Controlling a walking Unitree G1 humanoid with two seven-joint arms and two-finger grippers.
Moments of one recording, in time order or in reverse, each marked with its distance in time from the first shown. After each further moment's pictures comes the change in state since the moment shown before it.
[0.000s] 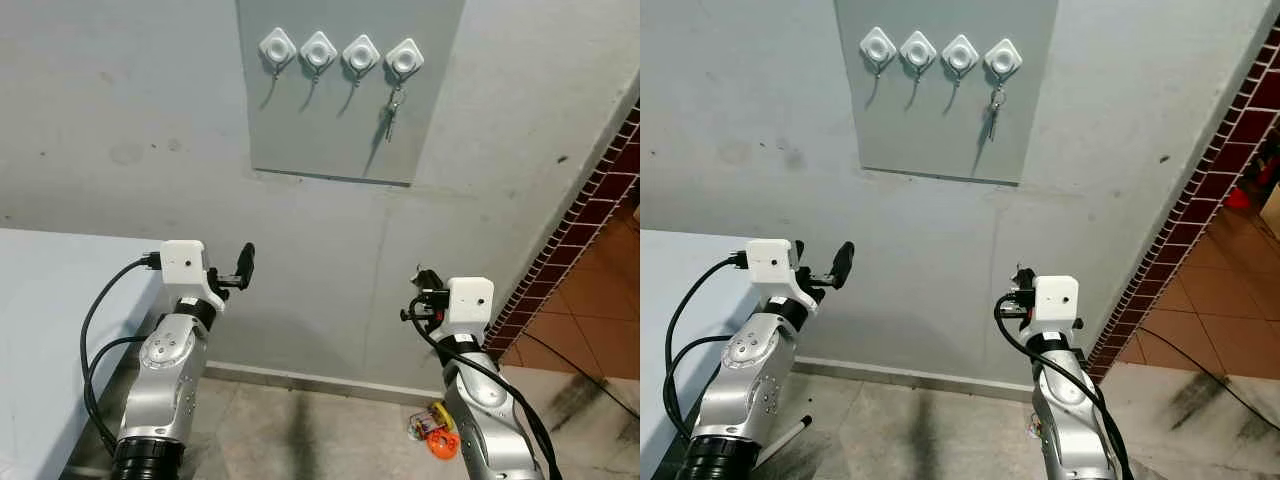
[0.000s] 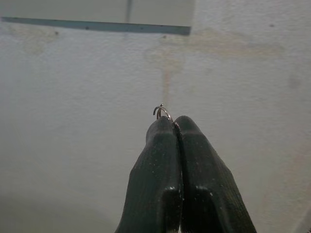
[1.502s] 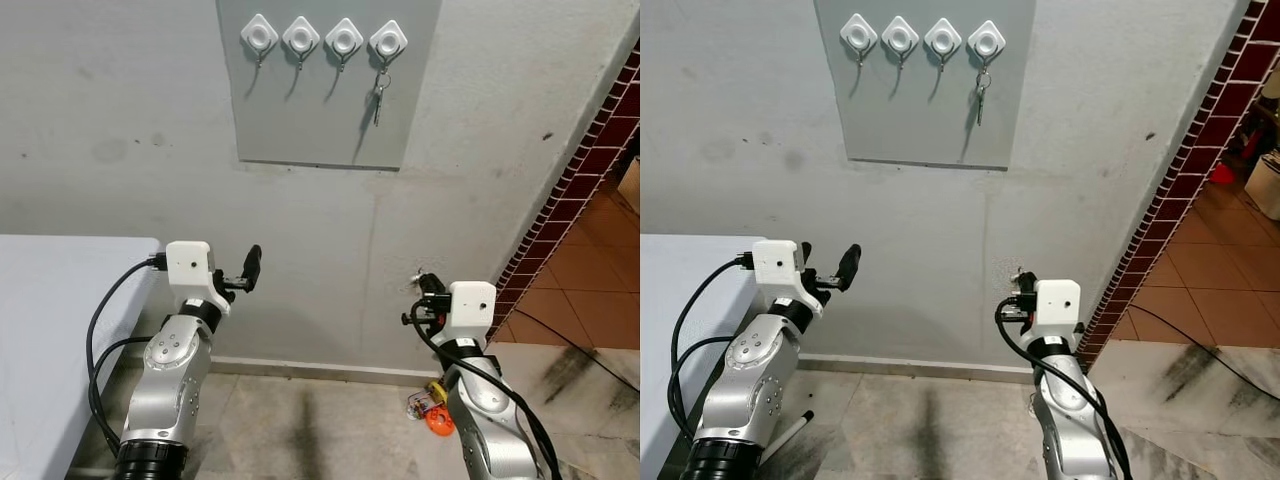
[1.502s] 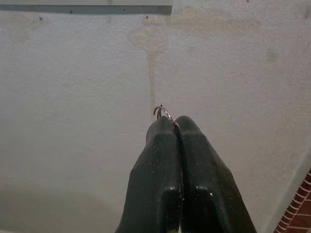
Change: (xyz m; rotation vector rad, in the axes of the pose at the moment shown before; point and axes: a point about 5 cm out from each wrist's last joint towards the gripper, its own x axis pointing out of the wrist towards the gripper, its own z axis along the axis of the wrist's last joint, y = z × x) left arm 0.000 -0.010 -0.001 -0.021 0.018 -0.042; right arm -0.005 0.000 0.000 0.000 0.007 -0.001
